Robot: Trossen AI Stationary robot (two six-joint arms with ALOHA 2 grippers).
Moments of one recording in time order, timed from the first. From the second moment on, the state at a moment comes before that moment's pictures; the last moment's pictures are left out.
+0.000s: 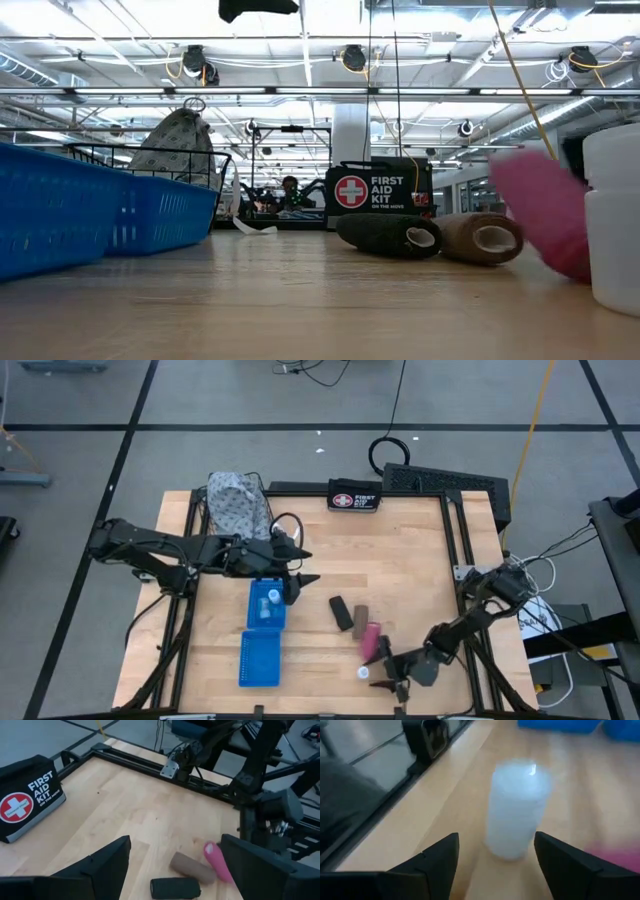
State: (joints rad) left arm -0.16 1.35 1.23 -0.32 -0.29 -0.39; right arm 0.85 1.95 0.58 0.87 0.49 0.29
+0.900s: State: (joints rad) left arm -0.16 1.42 1.23 -0.29 -0.29 -0.37; right arm 0.79 2.03 0.60 0.98 0.44 0.31
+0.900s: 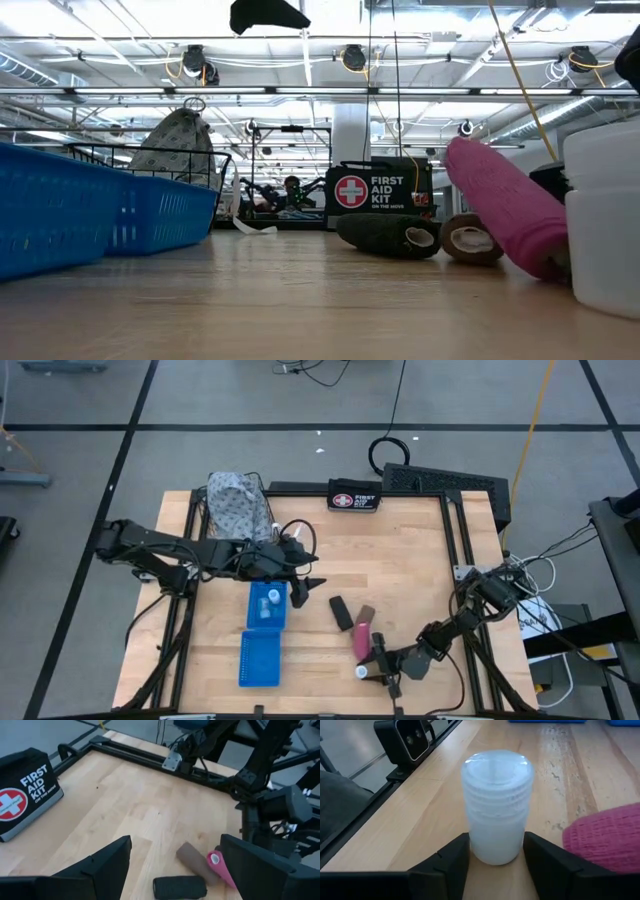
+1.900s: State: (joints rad) left arm -0.14 1.49 1.25 -0.29 -0.11 -0.51; right arm 0.73 1.94 0.60 1.01 0.44 0.24
